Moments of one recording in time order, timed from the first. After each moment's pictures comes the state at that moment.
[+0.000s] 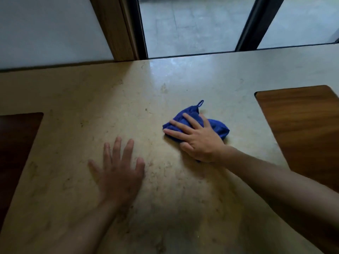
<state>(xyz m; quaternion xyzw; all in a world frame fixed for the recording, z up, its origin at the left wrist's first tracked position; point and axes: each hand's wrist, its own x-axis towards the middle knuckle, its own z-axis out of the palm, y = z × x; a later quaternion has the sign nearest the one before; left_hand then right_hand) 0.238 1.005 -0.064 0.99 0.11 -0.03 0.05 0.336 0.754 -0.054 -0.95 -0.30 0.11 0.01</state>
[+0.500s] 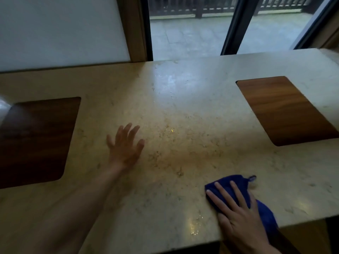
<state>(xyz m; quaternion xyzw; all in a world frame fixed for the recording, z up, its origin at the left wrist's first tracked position) 0.163 1.095 -0.049 0.99 -0.02 -0.01 0.15 -0.051 0.756 -0.054 -0.99 -0.07 0.11 0.01</state>
